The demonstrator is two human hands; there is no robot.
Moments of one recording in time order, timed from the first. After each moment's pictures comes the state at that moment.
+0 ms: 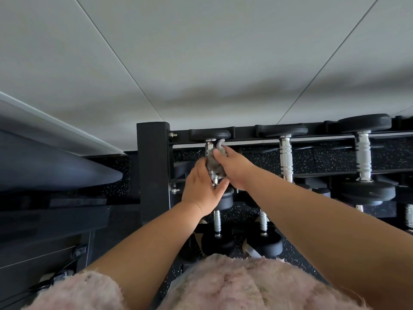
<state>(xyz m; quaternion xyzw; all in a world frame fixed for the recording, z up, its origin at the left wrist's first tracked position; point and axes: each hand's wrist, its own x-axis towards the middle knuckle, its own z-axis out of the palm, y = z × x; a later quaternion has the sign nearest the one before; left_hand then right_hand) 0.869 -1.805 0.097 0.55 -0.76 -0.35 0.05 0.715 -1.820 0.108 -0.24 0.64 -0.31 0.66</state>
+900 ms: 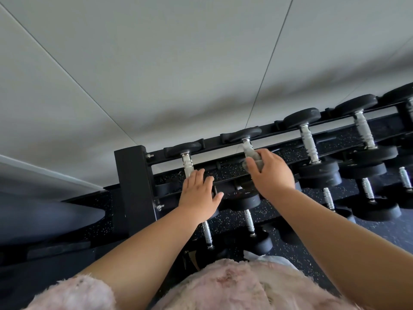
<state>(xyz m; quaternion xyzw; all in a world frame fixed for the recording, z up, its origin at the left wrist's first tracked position) 0.840 -1.786 0.112 0.39 -0.89 -0.18 -0.15 0.633 -1.692 0.169 -0.40 0.88 -0.20 0.17</state>
